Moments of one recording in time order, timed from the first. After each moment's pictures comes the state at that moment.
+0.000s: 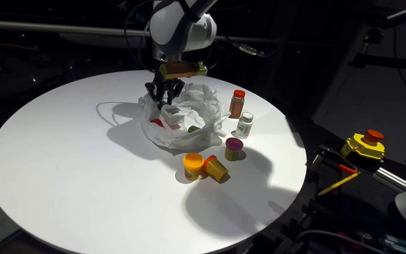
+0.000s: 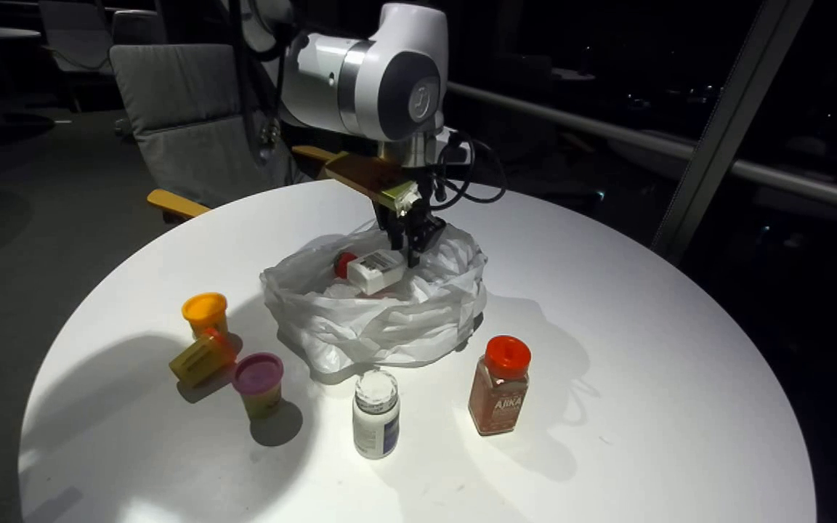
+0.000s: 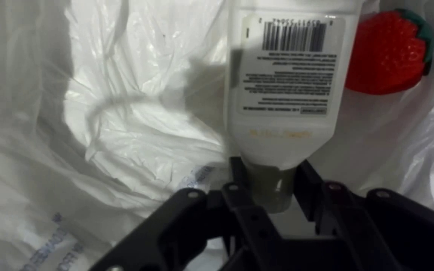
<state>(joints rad) 0.09 0.89 -0.05 -1.49 0.02 2.46 0.31</state>
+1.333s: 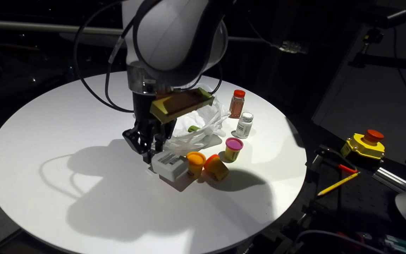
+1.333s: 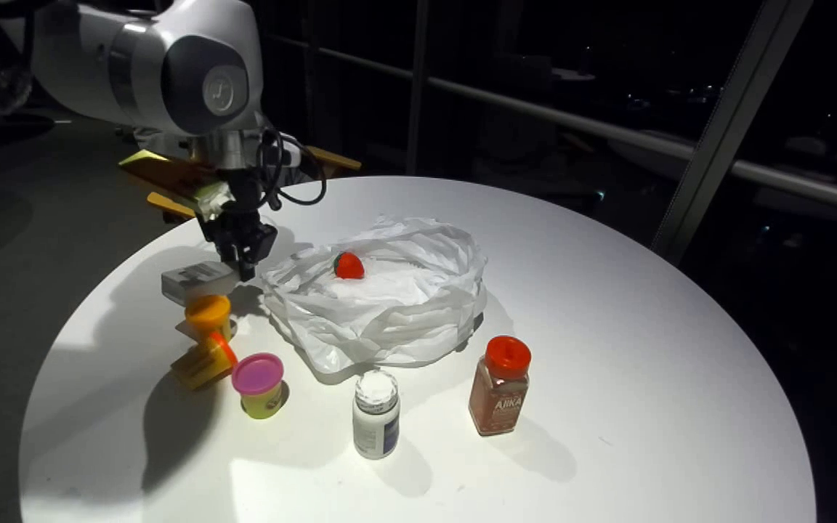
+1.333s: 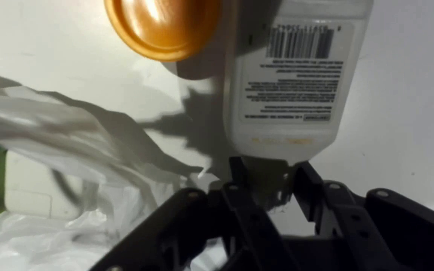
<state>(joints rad) 0.29 0.67 0.08 -1.93 0.02 2.58 0.32</state>
